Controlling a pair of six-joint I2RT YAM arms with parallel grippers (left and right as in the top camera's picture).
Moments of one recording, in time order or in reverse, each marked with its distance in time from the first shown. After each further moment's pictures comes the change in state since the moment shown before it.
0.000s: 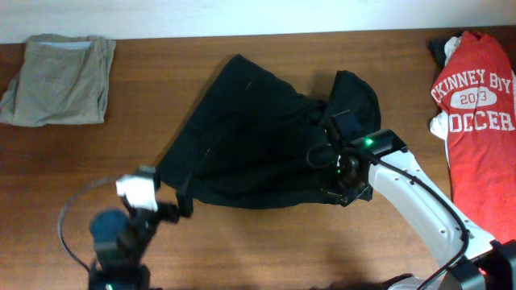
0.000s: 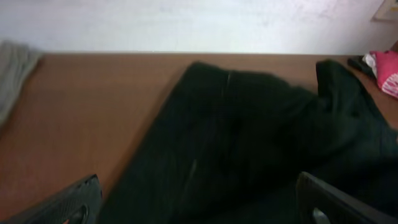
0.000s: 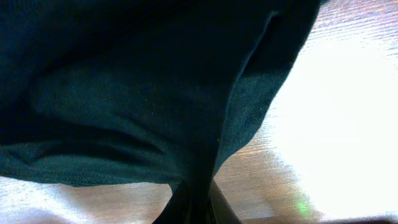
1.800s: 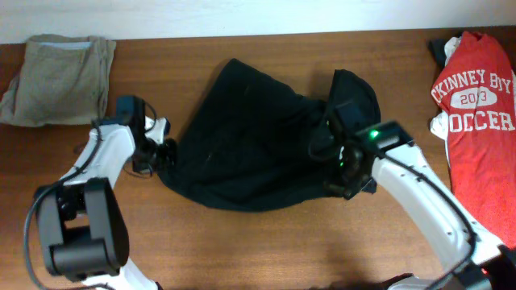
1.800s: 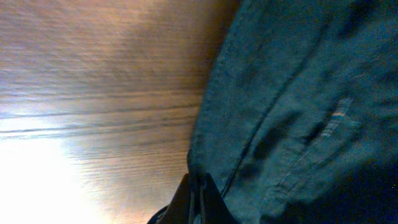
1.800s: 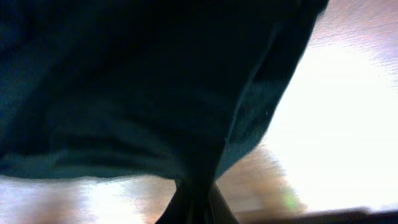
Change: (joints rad) left arm 0.016 1.352 0.941 -0.778 -0.115 0.024; right arm -0.011 0.003 0.124 -0.103 0.030 -0.024
